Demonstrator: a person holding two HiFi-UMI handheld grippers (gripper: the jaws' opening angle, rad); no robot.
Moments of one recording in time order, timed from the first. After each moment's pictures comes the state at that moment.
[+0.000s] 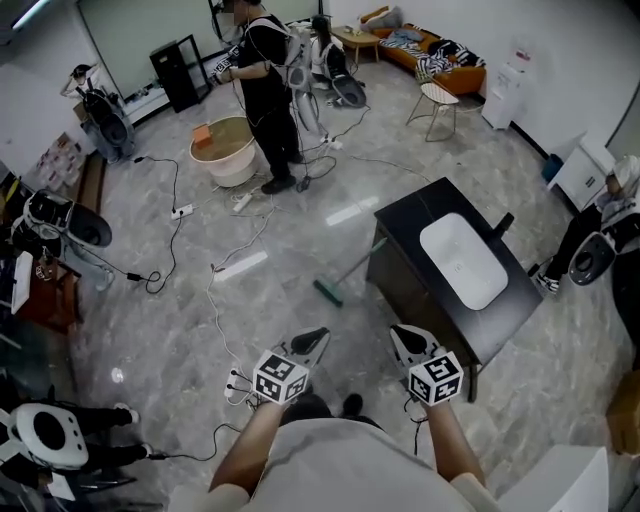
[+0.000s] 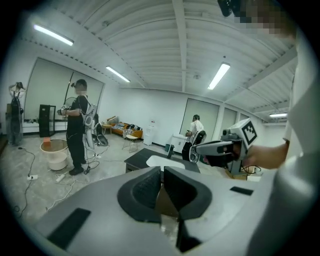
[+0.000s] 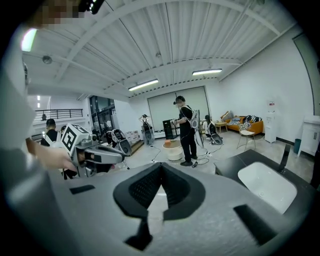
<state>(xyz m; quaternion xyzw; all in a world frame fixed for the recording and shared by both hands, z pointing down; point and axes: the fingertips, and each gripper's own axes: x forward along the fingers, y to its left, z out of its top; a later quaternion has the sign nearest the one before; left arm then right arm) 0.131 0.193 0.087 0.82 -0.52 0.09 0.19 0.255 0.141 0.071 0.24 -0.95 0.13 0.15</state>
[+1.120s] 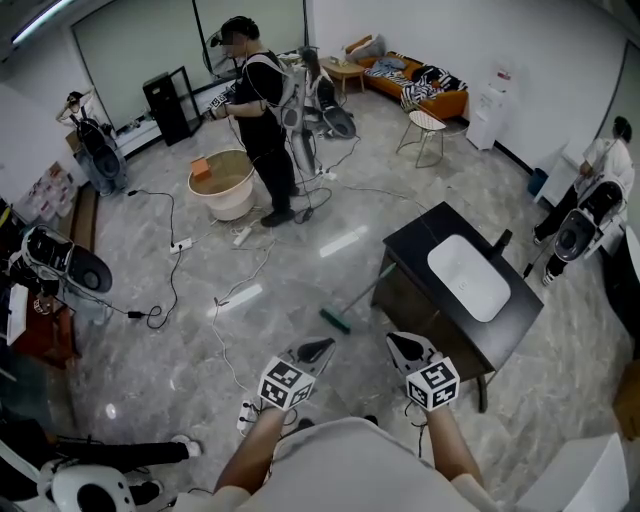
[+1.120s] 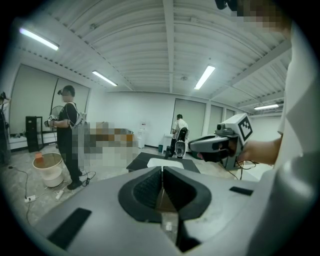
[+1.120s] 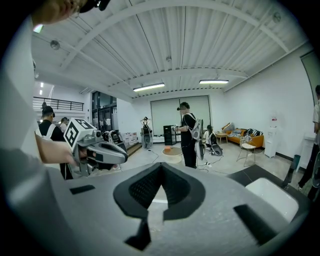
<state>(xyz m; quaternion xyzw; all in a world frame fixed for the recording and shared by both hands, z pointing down) 0.036 0.214 0.044 0.86 -0.47 0.11 0.15 0.141 0.173 0.023 0.26 -0.95 0.07 0.14</state>
